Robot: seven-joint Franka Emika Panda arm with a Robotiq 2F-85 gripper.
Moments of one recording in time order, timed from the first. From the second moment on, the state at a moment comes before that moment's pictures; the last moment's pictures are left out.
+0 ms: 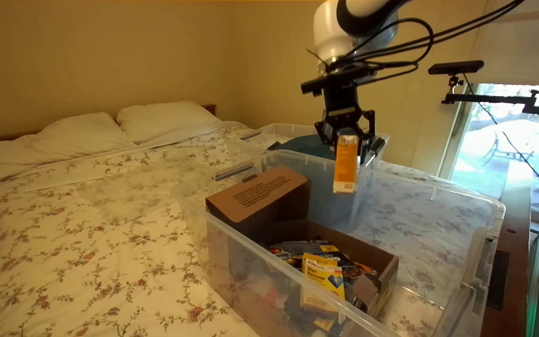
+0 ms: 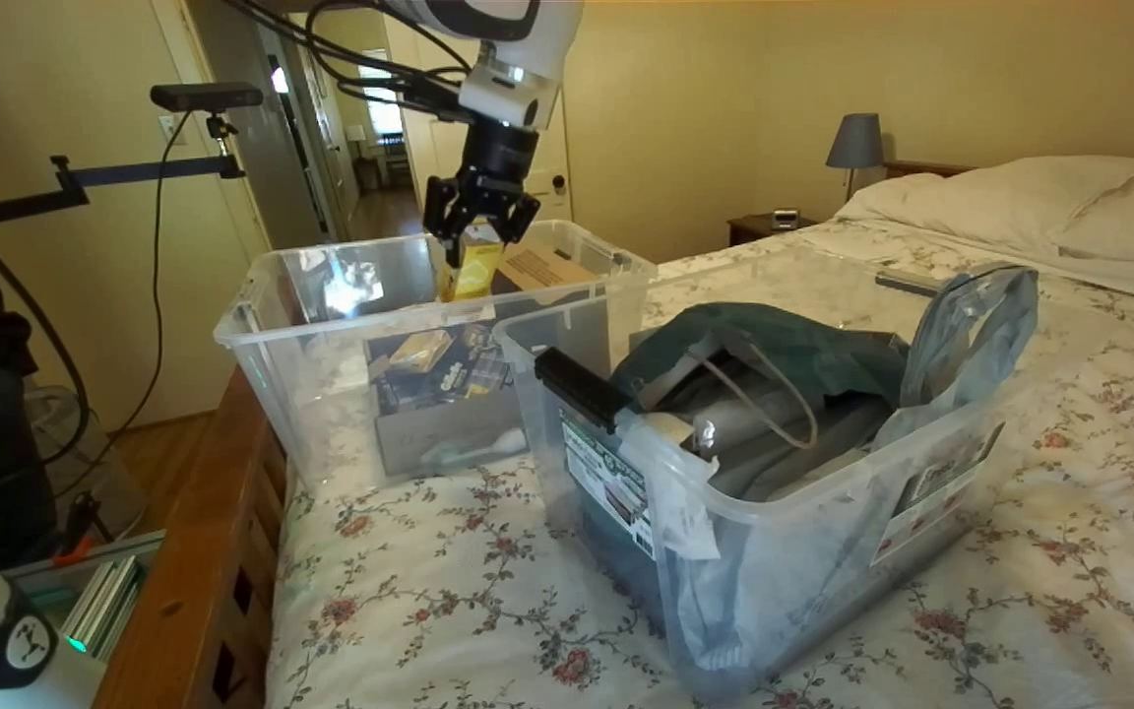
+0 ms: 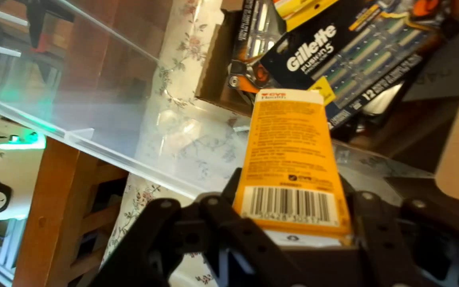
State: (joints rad) arm 0.22 0.18 0.16 -1.83 0.23 1.70 1.55
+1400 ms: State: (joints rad) arm 0.31 0.32 0.23 -1.84 0.16 1.80 1.02
